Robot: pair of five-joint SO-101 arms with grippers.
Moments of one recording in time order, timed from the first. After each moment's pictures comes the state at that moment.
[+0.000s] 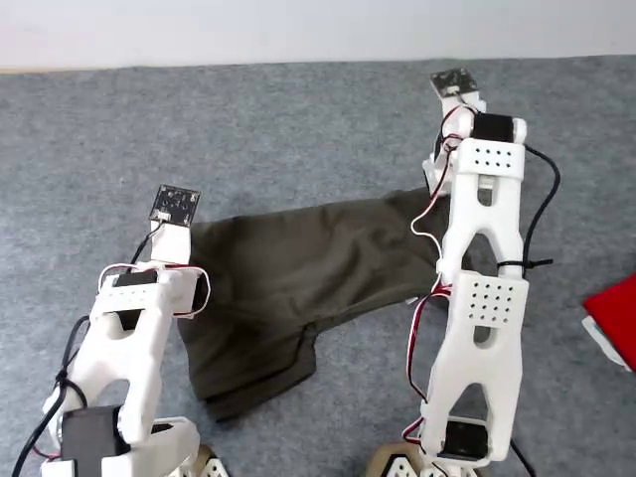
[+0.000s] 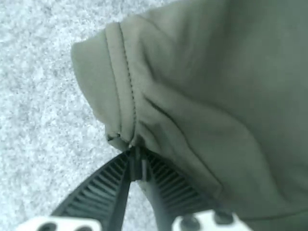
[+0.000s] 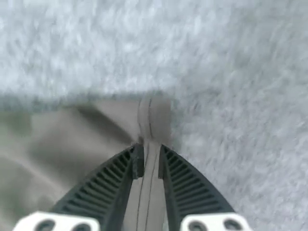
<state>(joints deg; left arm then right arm) -9.9 -12.2 57.5 37.1 -8.3 3.7 59.0 -66.6 88.7 17.4</state>
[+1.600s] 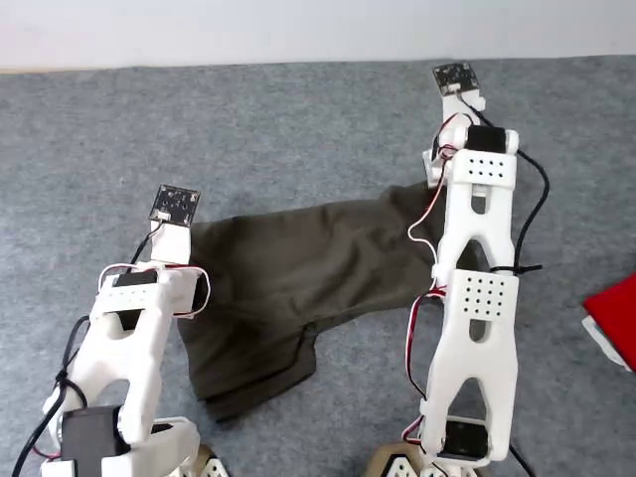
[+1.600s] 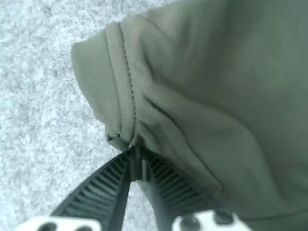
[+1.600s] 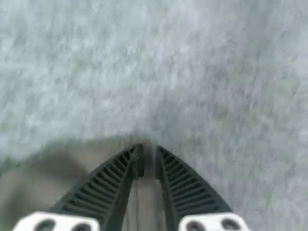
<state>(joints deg) -9.9 -12.2 57.5 37.1 -8.3 3.8 68.8 -78.0 84.6 16.9</state>
